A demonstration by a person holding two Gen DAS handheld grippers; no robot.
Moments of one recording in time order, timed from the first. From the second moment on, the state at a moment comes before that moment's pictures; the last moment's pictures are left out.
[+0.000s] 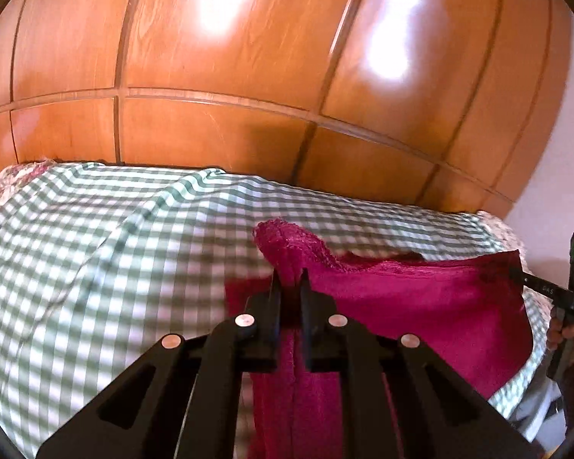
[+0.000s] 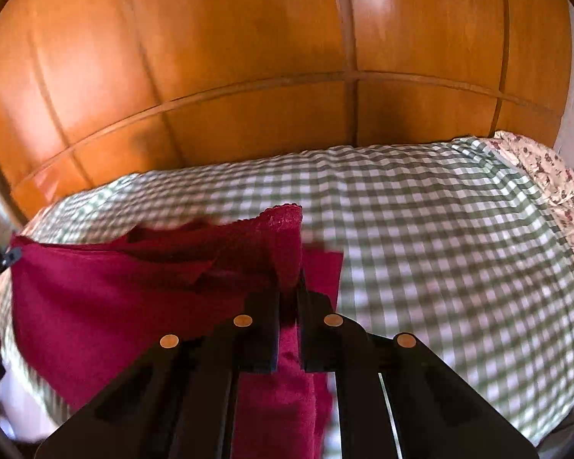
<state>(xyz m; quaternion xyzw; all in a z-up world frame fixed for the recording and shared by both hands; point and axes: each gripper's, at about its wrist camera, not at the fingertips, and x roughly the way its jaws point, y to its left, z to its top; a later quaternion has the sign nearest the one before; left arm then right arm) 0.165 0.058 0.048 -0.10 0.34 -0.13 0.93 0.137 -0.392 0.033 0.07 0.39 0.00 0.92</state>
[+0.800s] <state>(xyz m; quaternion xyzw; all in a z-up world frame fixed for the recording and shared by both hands) 0.192 0.023 0.004 -0.03 0.38 -0.03 0.92 0.161 -0.383 0.002 0.06 0.39 -0.02 0.92</state>
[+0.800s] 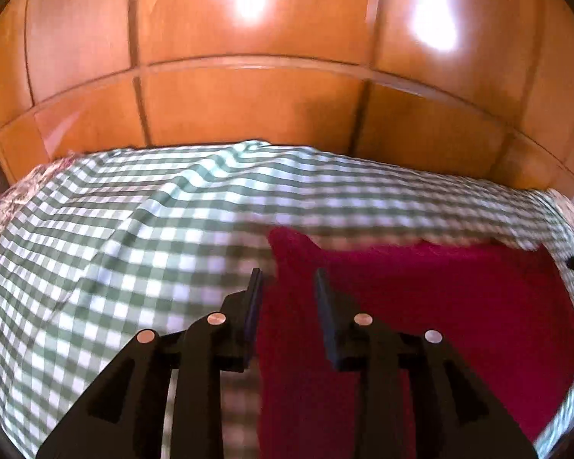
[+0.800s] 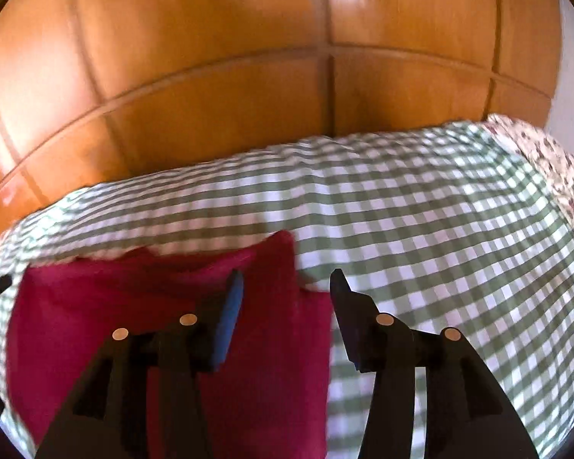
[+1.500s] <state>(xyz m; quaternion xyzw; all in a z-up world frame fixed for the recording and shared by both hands) 0.146 0.009 -0.037 -0.07 0.43 -0.04 0.90 0.239 -0.269 -0.046 -0.01 0.45 0.02 0.89</state>
